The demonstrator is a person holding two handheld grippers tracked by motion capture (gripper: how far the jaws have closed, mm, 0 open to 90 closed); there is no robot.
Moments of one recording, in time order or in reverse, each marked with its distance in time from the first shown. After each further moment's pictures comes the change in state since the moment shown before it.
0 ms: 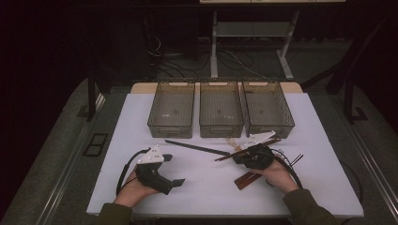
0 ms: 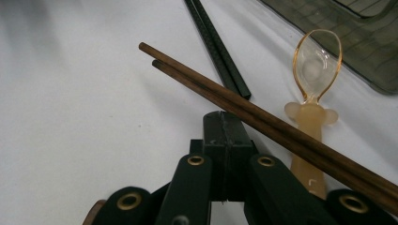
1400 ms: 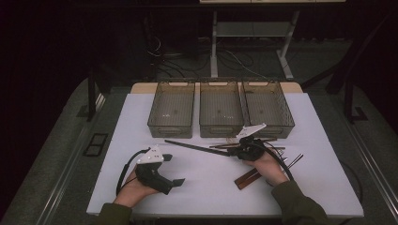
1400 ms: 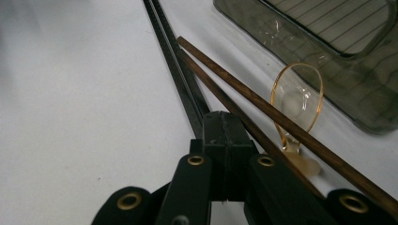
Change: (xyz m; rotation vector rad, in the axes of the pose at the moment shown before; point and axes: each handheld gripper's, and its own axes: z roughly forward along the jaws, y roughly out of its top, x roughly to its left) left arm 0.000 0.000 0.000 -0.004 0.002 -0.008; right arm -0.012 0.022 0.022 0.003 -0.046 0.030
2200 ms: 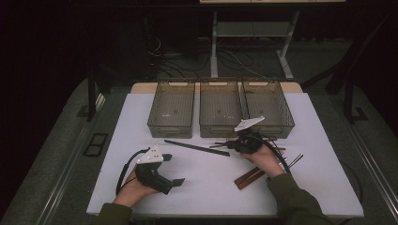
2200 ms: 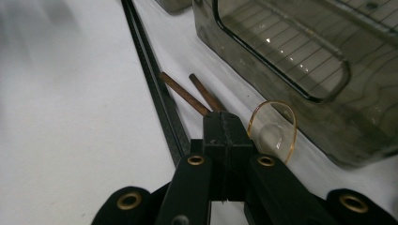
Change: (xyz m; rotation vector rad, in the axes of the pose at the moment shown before) left arm 0.000 0.000 0.000 -0.004 0.001 -0.001; right arm -0.010 0.018 0.001 -0.021 -0.006 0.018
